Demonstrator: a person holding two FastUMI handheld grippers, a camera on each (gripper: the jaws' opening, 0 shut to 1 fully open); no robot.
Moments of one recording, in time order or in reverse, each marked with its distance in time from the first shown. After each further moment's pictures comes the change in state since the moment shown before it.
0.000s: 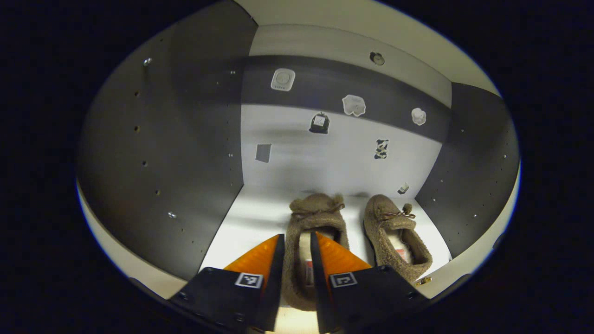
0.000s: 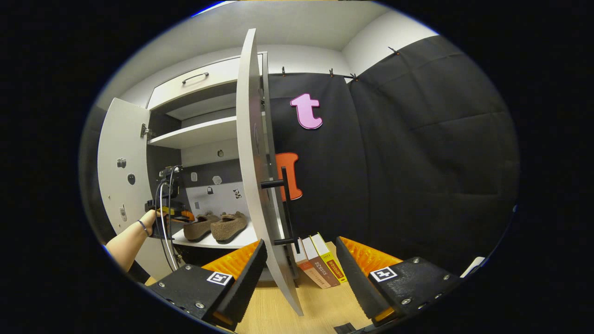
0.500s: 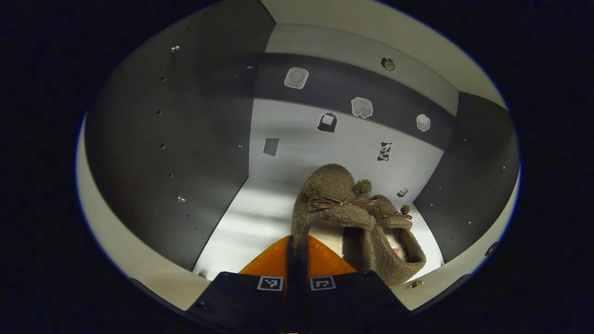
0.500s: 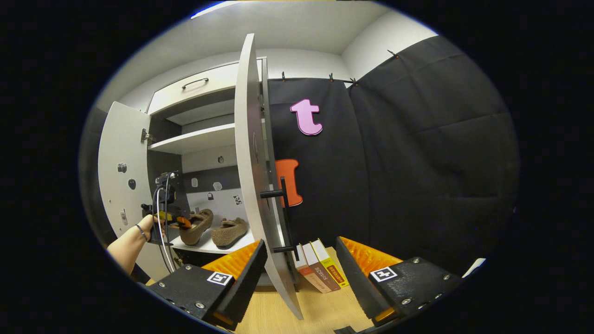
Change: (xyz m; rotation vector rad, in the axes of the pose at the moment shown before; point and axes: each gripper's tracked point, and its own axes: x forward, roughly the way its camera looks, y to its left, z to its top) left arm 0.019 0.009 -0.024 -0.075 0.071 0.027; right arm 0.008 -0.005 0.011 0.004 -0.033 -0.013
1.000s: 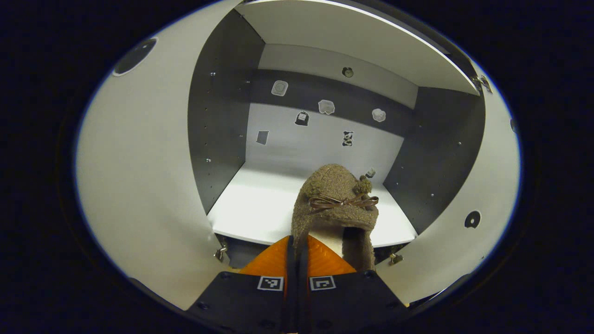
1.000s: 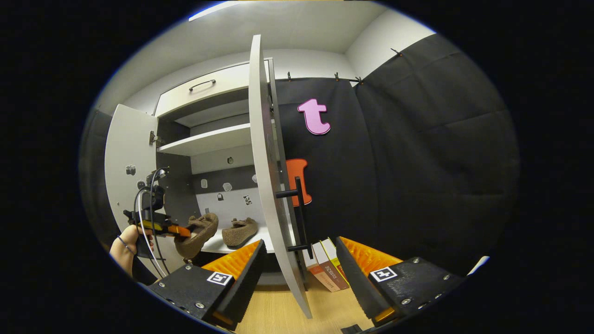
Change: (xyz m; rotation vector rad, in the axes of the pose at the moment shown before) left arm -0.111 -0.031 -0.033 -0.019 -0.037 -0.063; right arm -0.007 0.012 0.002 0.026 0.006 0.055
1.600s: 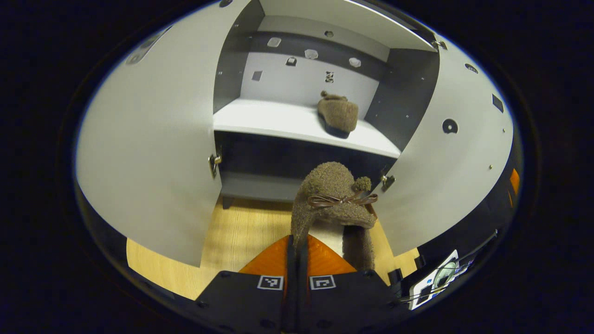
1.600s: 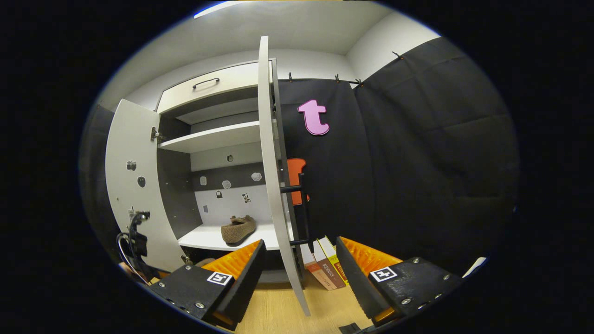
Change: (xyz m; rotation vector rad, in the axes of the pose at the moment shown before) left arm -0.087 0.000 -0.162 0.051 0.187 -0.097; right arm -0.008 0.007 -0.007 -0.022 -0.001 -0.006
